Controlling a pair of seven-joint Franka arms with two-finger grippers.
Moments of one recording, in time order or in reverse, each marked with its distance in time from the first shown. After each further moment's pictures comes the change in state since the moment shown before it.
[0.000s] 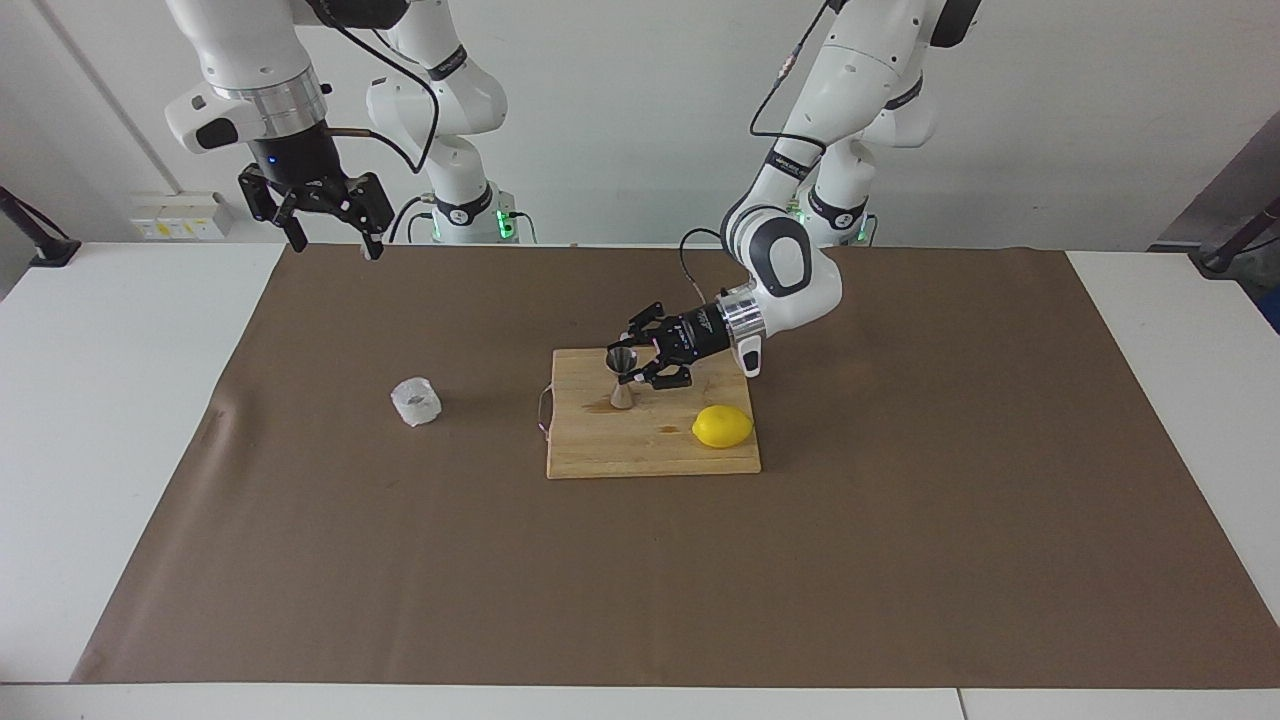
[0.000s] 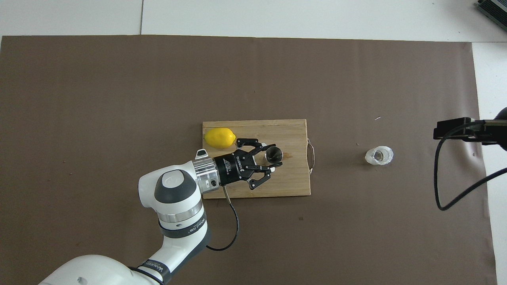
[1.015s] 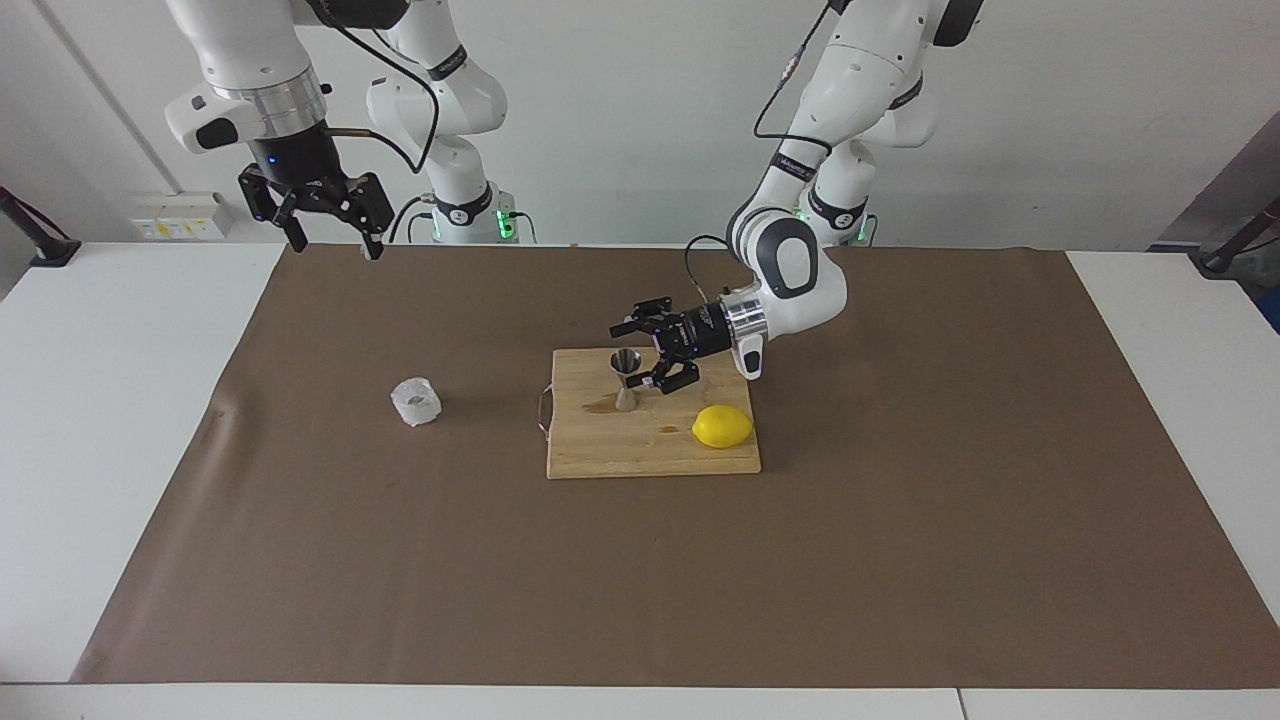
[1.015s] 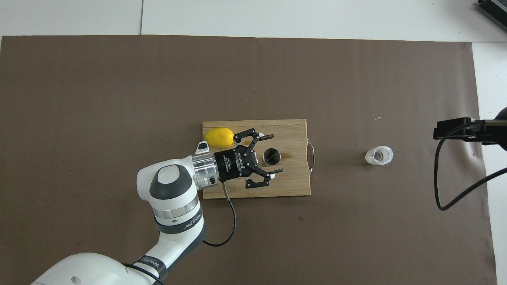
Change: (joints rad) left arm 0.009 -0.005 0.018 0.032 0.034 -0.112 0.069; right arm 0.000 0.000 0.000 0.000 0.000 0.000 0.000
